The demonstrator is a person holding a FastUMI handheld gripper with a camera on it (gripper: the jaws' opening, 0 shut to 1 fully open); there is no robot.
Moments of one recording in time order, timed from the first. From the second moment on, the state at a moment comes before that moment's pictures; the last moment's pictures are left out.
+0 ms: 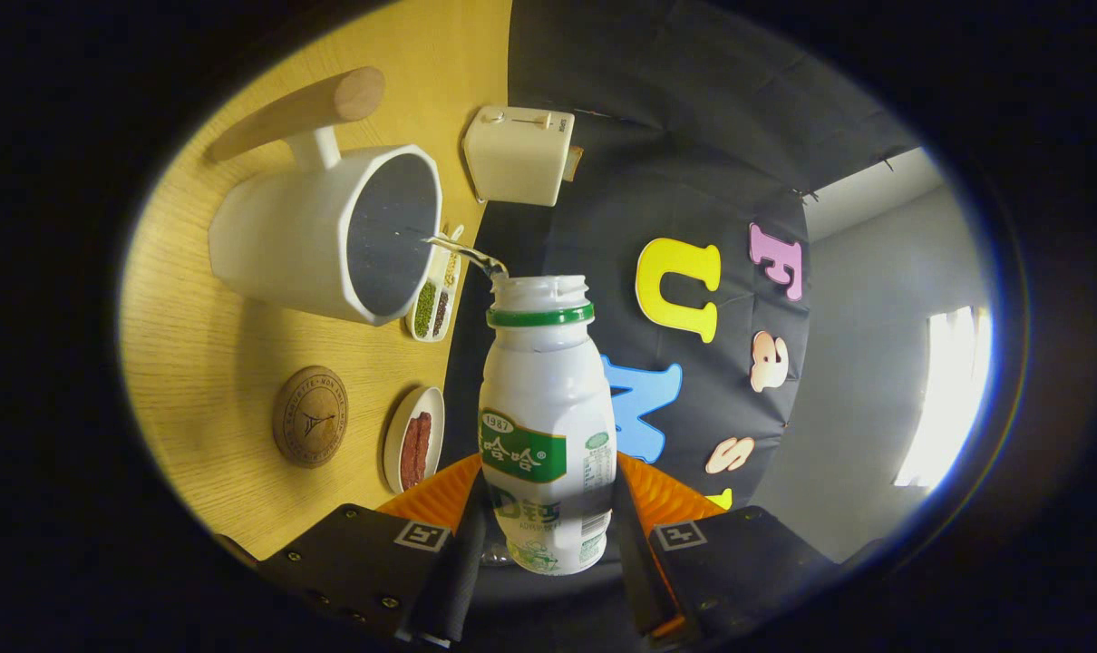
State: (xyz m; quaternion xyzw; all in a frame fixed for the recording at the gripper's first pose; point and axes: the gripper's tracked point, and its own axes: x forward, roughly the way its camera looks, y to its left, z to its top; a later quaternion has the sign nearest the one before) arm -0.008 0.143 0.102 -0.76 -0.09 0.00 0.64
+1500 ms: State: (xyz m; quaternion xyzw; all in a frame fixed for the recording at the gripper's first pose) arm -0.008 0.137 0.129 -0.78 -0.11 -0.02 0.61
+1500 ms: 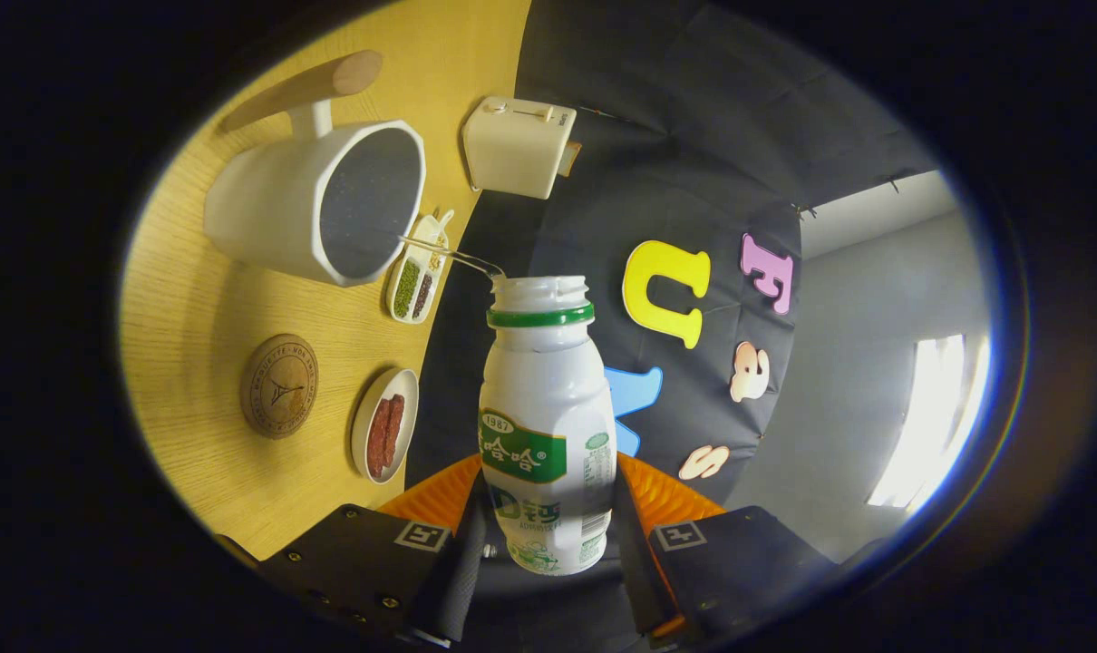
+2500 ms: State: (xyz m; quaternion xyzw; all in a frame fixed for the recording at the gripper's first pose) arm -0.012 0.149 0.141 -0.81 -0.14 -0.03 0.57
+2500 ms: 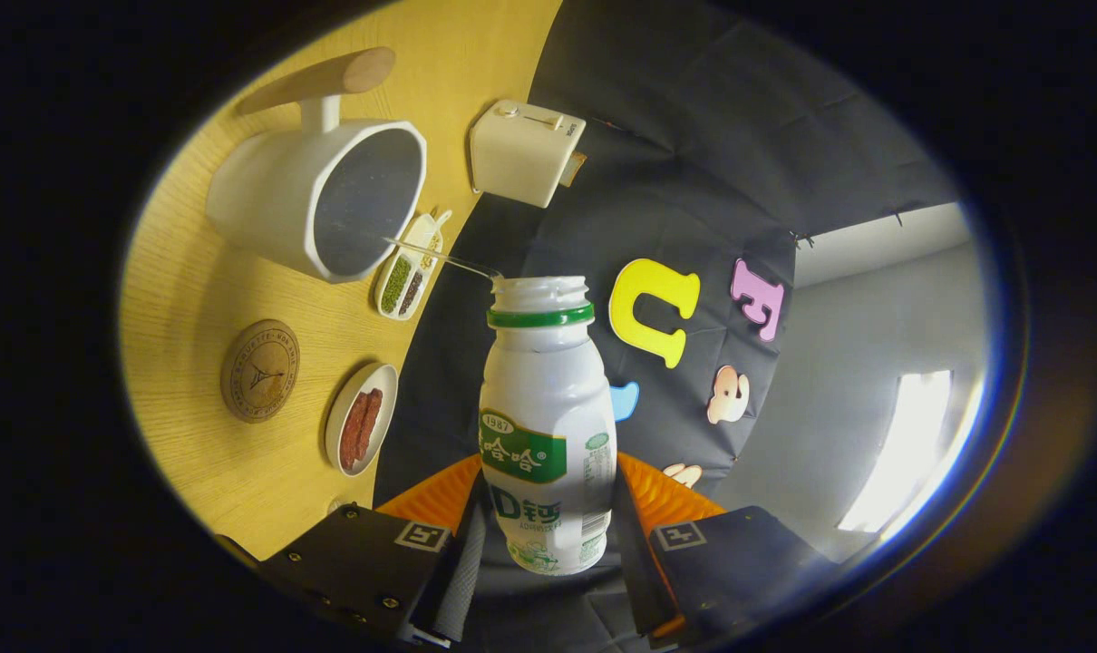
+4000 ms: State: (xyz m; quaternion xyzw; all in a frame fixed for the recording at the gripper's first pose) arm -0.026 0.175 0.146 -0.85 -0.21 -0.06 0.48
